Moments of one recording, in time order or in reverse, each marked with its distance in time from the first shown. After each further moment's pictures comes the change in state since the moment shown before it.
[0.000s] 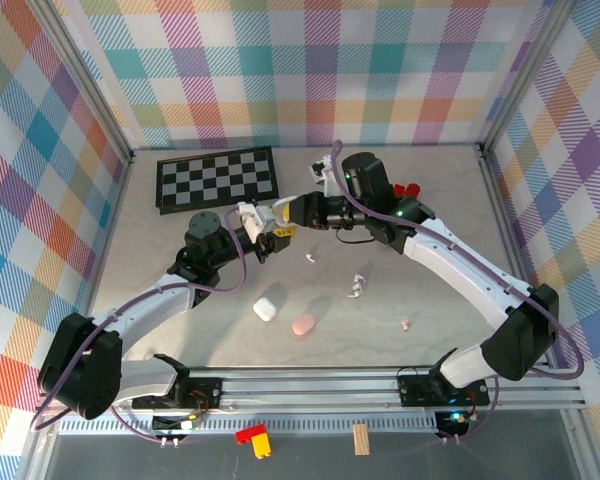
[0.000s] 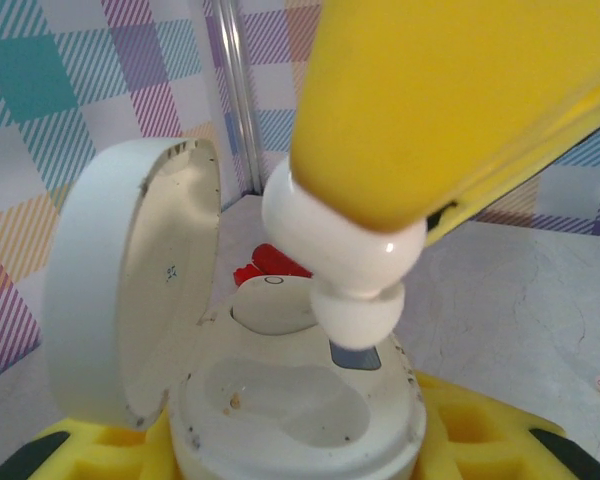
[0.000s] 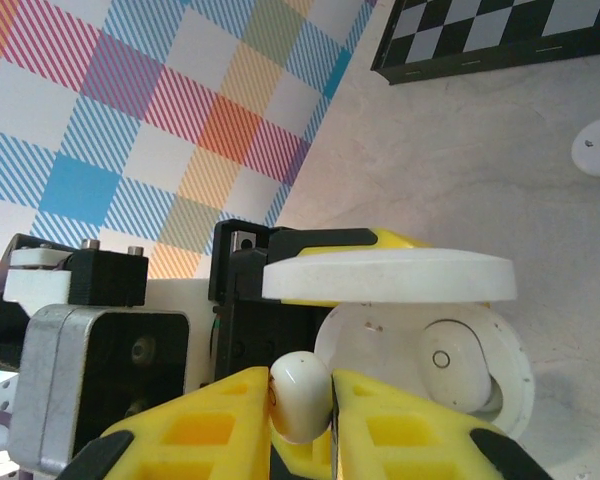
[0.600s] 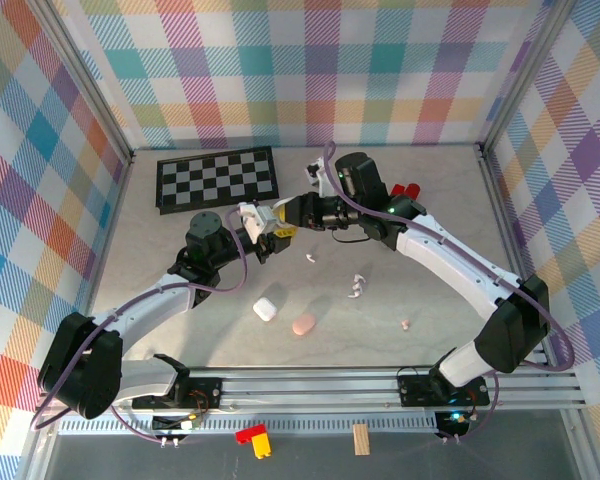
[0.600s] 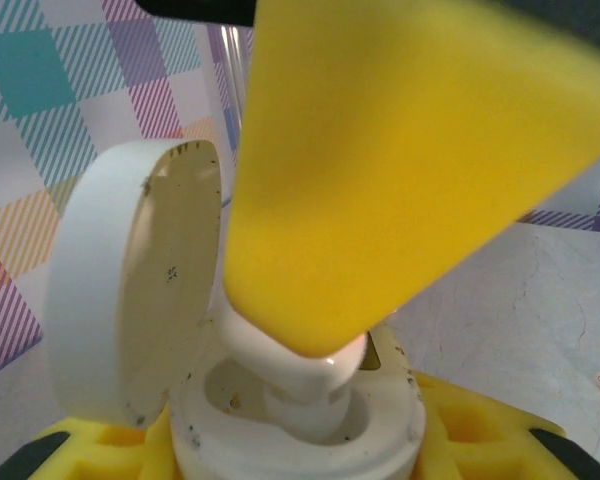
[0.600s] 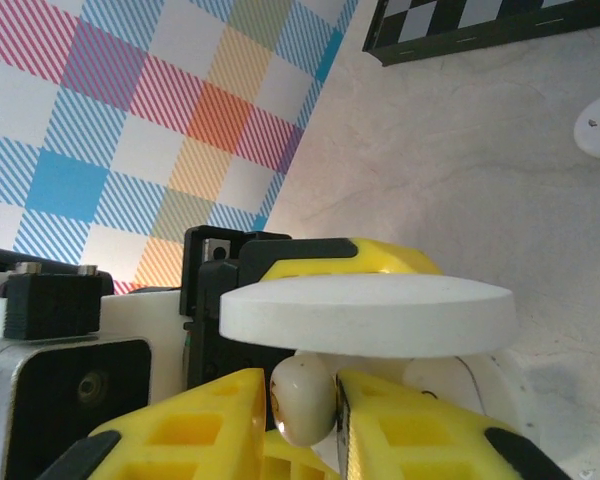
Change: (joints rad) left arm -0.005 0.002 0.000 -0.008 -0.004 0.001; right arm 0.000 0.047 0.011 0.000 -0.016 0.013
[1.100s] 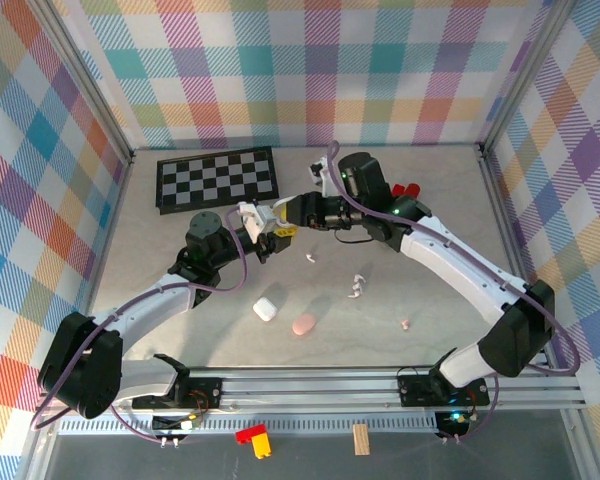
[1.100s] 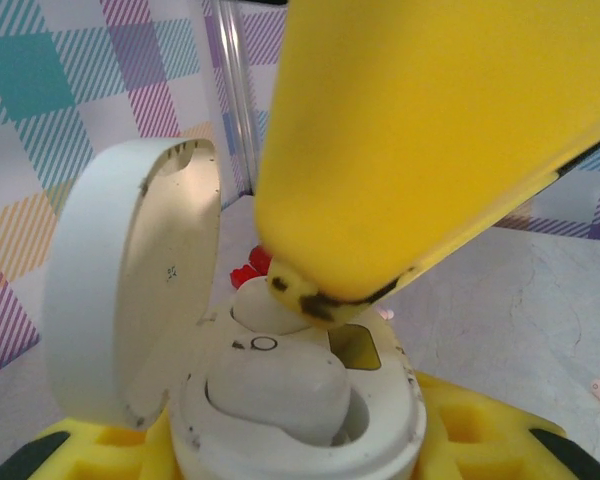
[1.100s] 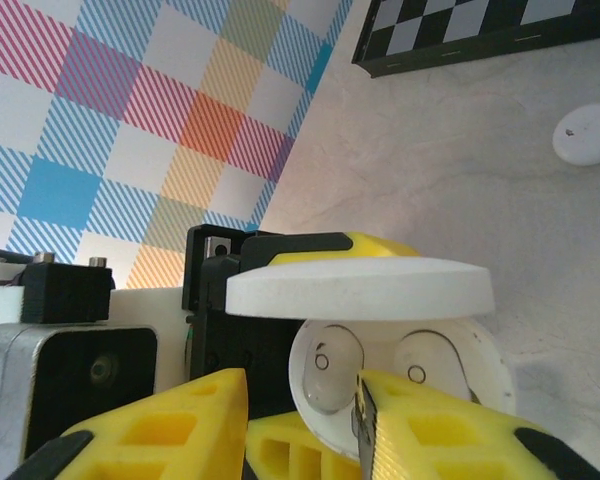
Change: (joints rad) left arm -0.001 0.002 0.000 0.016 0.002 -0.014; right arm 0.000 -0.035 0.003 -0.031 0.040 -0.014
